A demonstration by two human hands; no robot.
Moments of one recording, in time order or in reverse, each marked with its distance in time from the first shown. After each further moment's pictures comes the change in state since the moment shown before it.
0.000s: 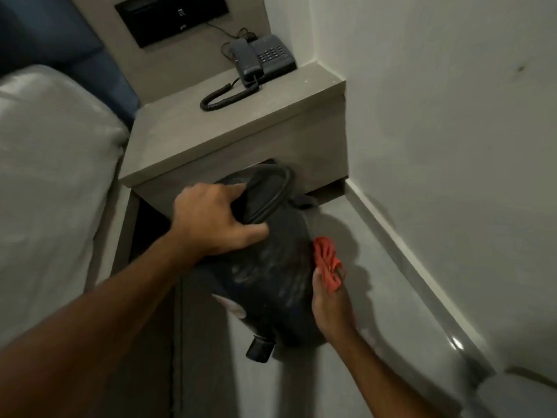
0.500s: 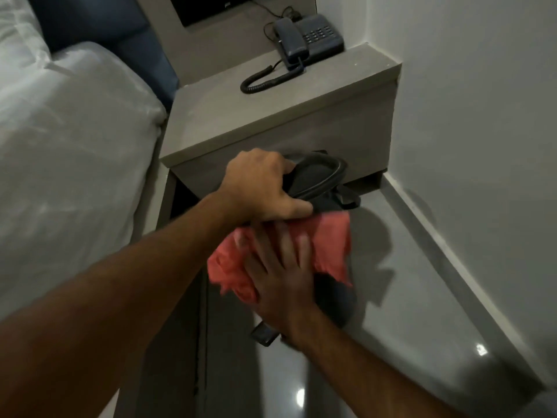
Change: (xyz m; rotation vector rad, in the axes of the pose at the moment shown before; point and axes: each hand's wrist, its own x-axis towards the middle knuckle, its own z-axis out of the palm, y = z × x) left_hand 0.028 -0.015 -0.004 0.009 -0.065 0.042; right_hand -0.043 -0.063 0.086 -0.750 0.109 -1.165
